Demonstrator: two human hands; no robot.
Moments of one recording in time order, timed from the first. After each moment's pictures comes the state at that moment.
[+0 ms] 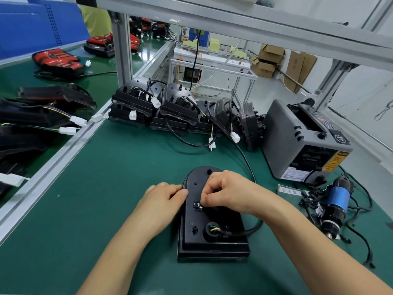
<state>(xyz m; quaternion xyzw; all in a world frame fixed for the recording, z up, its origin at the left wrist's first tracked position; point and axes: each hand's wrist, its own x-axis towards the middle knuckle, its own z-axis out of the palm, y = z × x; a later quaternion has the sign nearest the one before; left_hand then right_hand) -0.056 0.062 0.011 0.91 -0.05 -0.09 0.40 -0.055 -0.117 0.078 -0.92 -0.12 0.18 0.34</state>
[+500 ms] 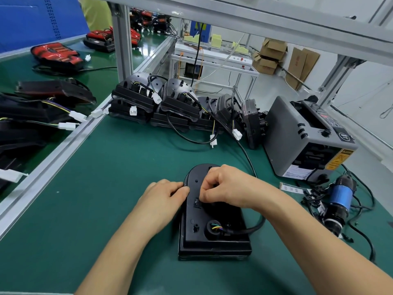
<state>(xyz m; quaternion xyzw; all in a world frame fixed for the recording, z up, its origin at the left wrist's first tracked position) -0.056 0.061 0.010 0.91 -0.04 -0.09 0.41 -0.048 -0.109 0.082 -0.93 -0.12 0.18 0.30</state>
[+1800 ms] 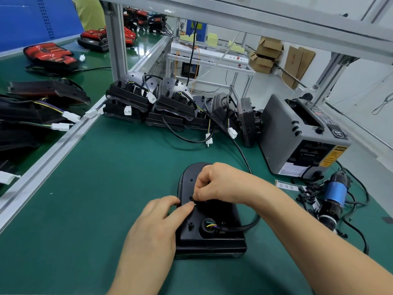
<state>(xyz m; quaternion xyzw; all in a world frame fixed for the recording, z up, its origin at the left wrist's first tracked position) -0.123 0.054 0.005 0.91 -0.17 0.20 0.32 -0.045 -0.103 0.085 -0.95 -0.12 0.19 0.23</state>
